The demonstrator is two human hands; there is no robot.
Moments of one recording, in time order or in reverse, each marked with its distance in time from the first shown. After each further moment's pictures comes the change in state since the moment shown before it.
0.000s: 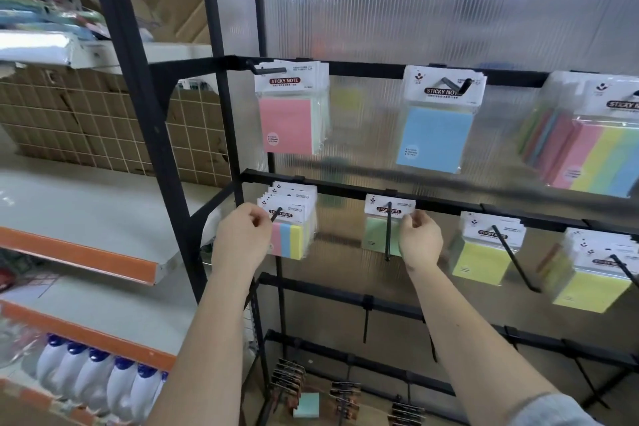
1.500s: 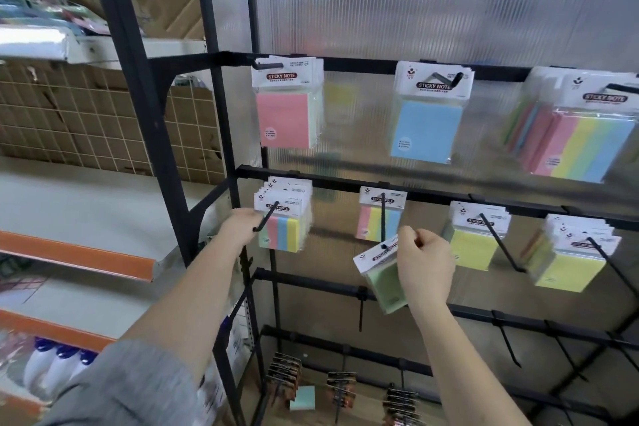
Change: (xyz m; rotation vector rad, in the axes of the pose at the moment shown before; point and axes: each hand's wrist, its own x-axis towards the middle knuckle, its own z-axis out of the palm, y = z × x) left_hand 0.058 -0.033 0.028 -0.218 -0.320 -0.310; right_hand -0.091 -0.022 -0.042 -0.038 0.049 -0.081
